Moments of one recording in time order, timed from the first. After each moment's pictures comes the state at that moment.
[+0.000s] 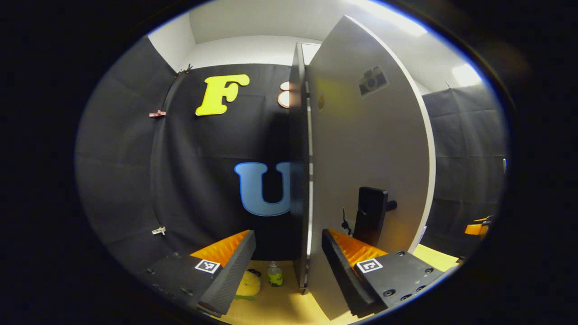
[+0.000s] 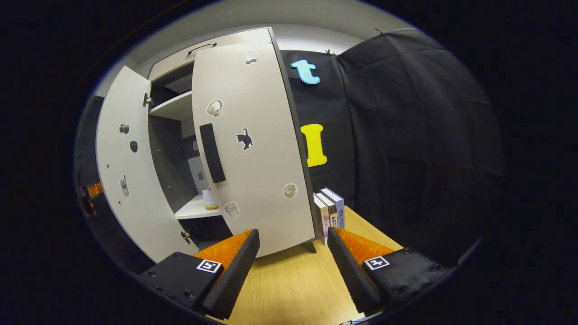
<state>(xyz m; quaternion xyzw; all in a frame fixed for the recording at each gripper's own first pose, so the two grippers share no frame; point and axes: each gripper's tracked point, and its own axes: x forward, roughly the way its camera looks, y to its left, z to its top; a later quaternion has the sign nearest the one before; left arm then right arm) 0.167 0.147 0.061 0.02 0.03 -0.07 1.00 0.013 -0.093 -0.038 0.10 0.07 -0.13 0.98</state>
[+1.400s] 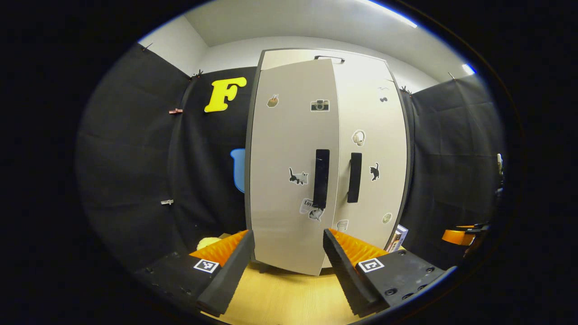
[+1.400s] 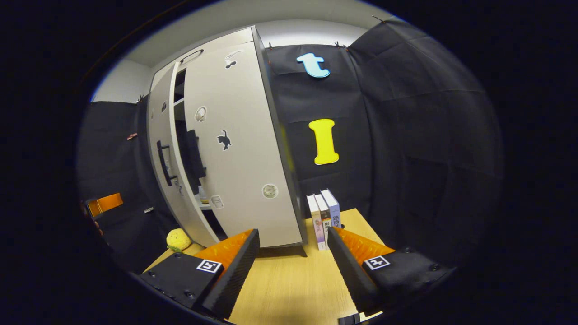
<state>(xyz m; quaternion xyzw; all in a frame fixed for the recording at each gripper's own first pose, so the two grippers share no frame) 0.045 -0.060 0.007 0.00 0.04 0.04 1.00 0.028 -0.183 -0.043 0.10 0.09 -0.01 0.99</state>
